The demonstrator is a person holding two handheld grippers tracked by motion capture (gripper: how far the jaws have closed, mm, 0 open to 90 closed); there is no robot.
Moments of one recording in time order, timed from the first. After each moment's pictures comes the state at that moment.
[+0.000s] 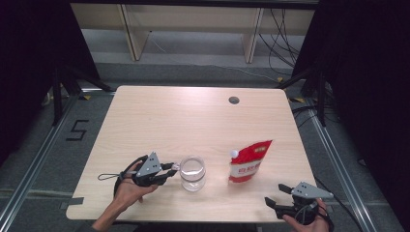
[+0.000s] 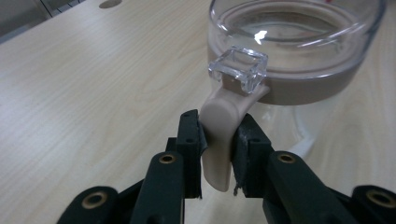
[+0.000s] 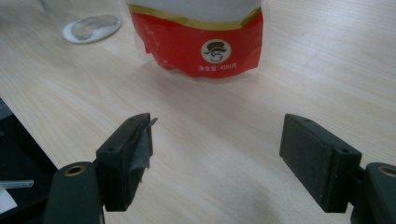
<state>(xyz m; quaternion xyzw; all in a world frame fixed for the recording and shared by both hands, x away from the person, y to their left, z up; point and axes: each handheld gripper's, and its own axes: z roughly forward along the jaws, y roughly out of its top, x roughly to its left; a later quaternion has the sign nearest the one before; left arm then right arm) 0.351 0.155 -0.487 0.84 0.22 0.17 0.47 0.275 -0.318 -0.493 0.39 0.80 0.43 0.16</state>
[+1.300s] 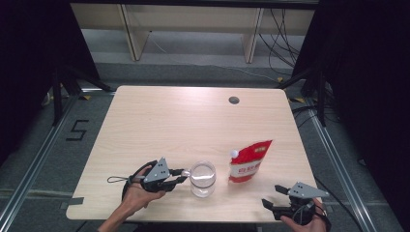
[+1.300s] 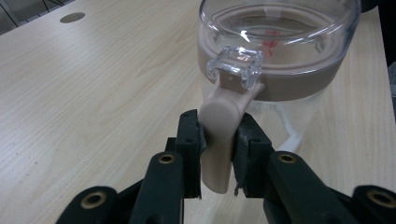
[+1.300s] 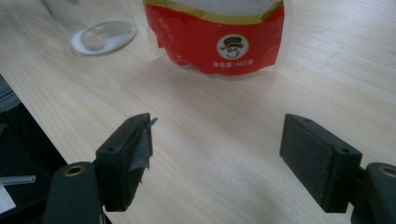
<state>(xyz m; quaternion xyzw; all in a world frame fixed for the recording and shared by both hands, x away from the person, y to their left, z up) 0.344 0.130 -0.489 0.84 0.18 0.14 0.49 0.276 -0.313 -0.496 0.39 0.80 0.43 0.15</state>
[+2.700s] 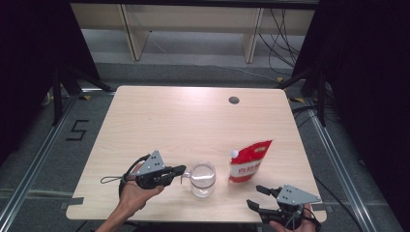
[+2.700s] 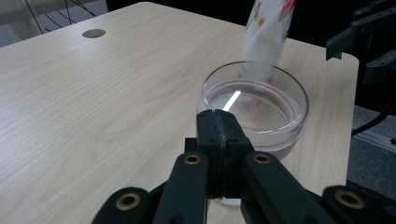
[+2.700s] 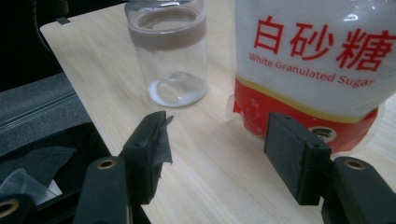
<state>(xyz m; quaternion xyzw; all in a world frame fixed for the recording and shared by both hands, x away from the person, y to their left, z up) 0.332 0.130 -0.446 0.80 0.25 0.13 0.52 0.260 -0.267 -0.469 0.31 0.80 0.49 0.15</state>
